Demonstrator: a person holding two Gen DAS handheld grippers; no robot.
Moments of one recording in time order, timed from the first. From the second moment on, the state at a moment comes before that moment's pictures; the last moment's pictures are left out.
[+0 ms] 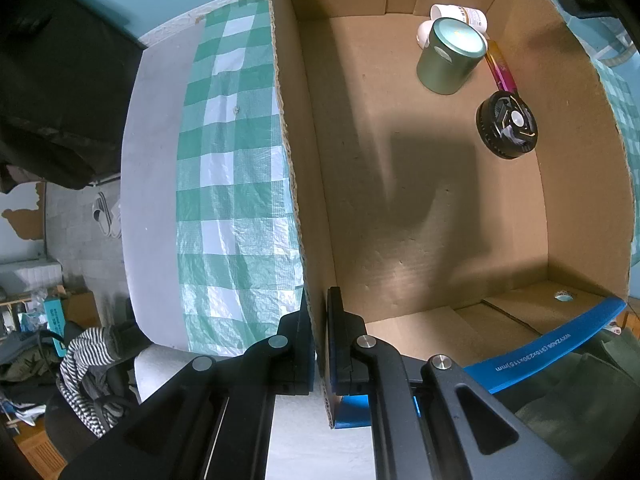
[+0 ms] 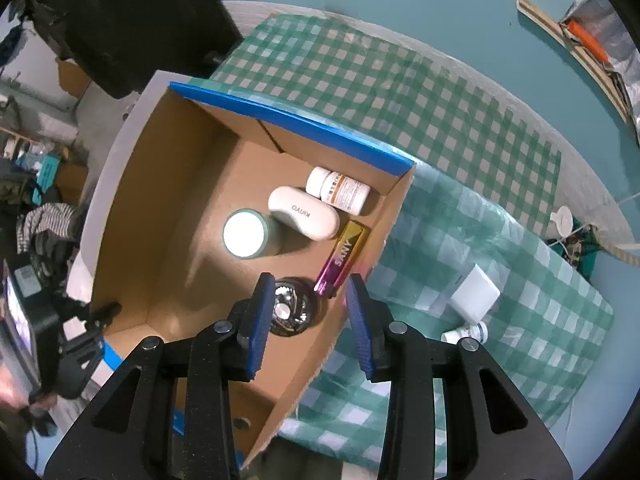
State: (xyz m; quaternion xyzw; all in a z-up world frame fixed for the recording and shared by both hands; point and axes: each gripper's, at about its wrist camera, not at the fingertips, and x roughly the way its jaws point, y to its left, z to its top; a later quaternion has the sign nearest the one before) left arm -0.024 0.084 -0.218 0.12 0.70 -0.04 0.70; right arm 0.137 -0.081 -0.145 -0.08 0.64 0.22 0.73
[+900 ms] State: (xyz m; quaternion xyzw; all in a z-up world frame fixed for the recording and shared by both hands) left arm -0.027 0.083 -0.217 0.12 0.70 -0.04 0.70; right arm 0.126 -0.237 -0.145 0.02 0.66 0.11 0.74
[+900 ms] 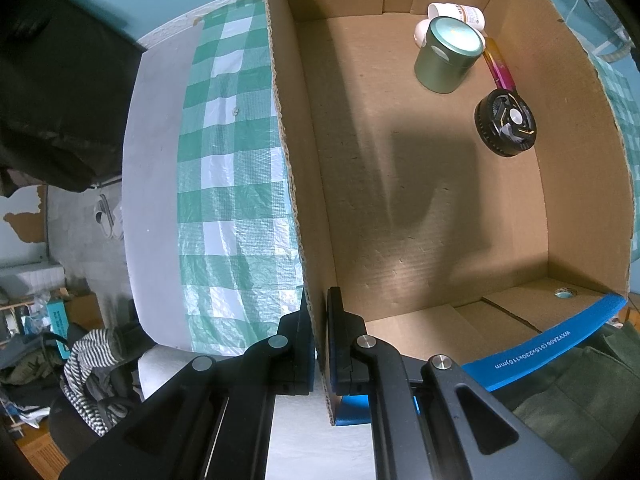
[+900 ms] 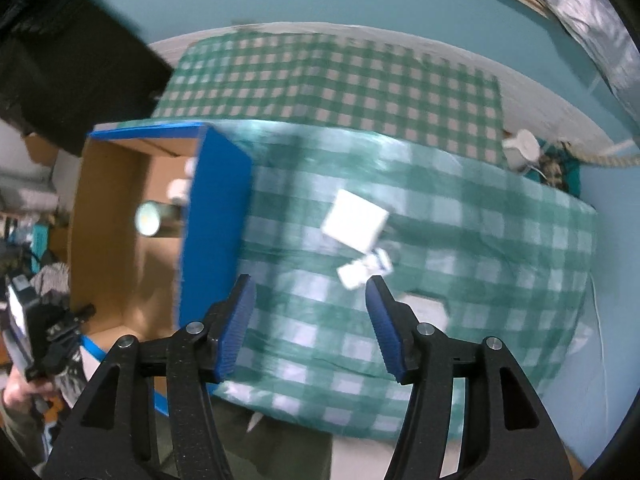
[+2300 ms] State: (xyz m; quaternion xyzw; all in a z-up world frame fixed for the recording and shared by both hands) left arm -0.026 0.083 -0.219 0.12 0.71 -0.03 0.69; right arm 0.110 -0.320 -0.261 0.09 0.71 0.02 0.69
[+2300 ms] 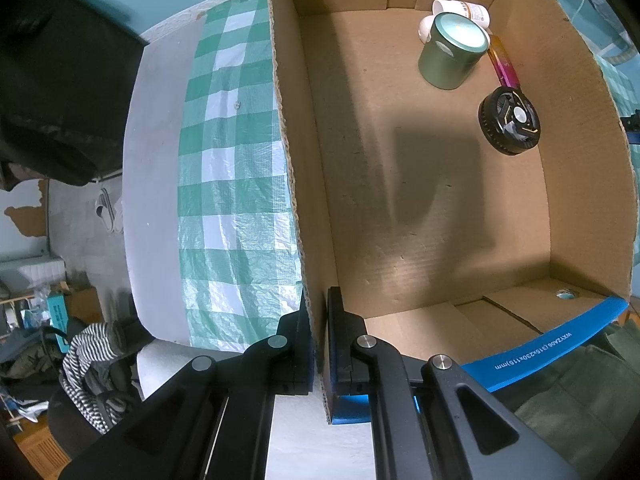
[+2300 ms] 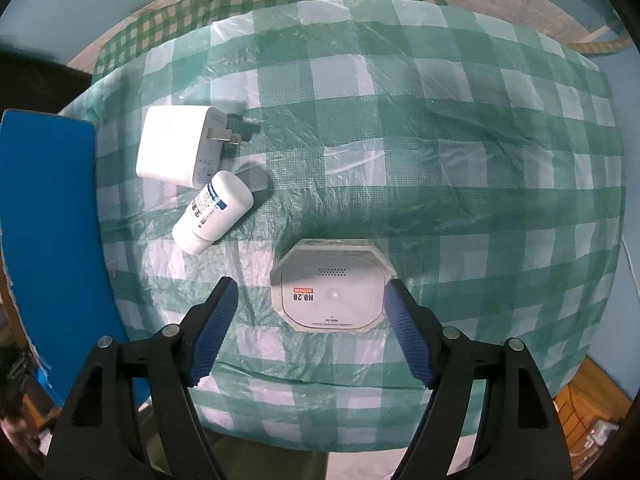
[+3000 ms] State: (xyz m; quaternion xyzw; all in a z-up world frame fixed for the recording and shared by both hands) left arm -0.028 0.086 -0.220 0.12 0.71 -0.03 0.69; right arm 0.109 -0.322 -0.284 0.09 0.72 0.00 0.69
